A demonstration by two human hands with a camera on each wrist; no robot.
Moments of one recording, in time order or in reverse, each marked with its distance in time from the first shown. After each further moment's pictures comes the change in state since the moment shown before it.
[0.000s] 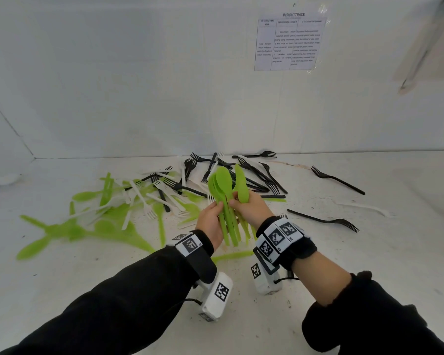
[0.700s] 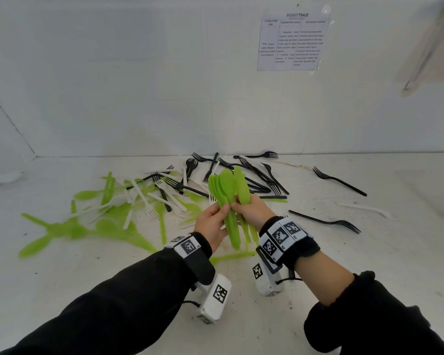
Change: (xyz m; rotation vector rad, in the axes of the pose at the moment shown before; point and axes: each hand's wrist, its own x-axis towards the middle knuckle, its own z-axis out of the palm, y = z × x) left_hand -0.005 -0.003 -0.011 0.030 -0.051 0.040; right_hand 0.003 0.000 0.000 0.015 -0.070 0.066
